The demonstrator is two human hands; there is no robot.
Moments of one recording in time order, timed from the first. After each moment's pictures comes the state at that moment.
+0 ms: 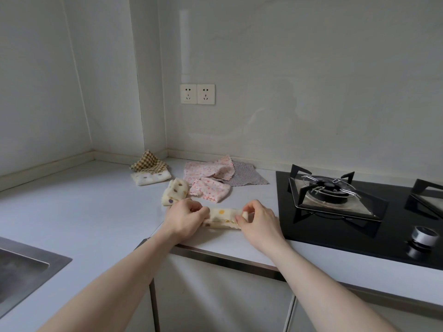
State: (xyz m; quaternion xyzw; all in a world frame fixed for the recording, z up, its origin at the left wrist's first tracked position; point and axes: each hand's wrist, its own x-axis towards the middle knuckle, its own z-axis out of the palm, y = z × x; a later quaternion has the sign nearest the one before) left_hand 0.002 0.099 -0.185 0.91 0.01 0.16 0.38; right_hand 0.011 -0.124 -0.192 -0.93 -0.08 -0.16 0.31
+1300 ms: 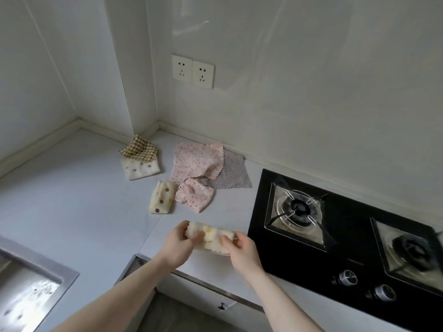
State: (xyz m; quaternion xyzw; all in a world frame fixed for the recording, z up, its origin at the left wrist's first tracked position) left_hand -0.030 0.051 -0.063 0.80 0.15 -0.10 0.57; right_hand -0.003 -0.155 -0.078 -0.81 0.08 0.18 0.56
